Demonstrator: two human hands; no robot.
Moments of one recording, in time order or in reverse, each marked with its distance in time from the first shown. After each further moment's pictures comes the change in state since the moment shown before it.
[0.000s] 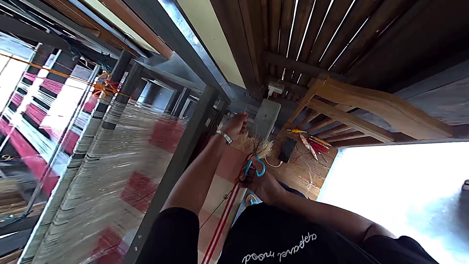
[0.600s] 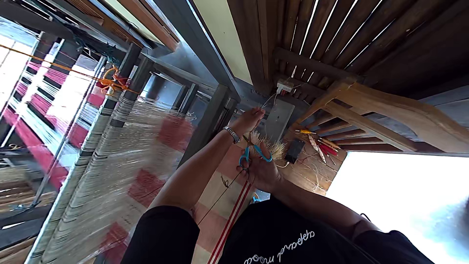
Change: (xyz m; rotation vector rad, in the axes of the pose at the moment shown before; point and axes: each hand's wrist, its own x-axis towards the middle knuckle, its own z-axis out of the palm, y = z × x) left_hand -0.018 0.042 -0.016 0.250 -0.154 0.141; right_hand 0.068 -0.002 0.008 0.392 -0.323 0.123
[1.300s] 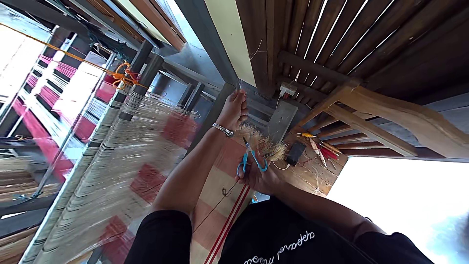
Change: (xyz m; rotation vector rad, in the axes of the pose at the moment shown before) left_hand -0.030 0.012 -0.031 -0.602 0.336 0.165; right_hand -0.008 0.012 -0.006 -0.345 -0.033 0.045
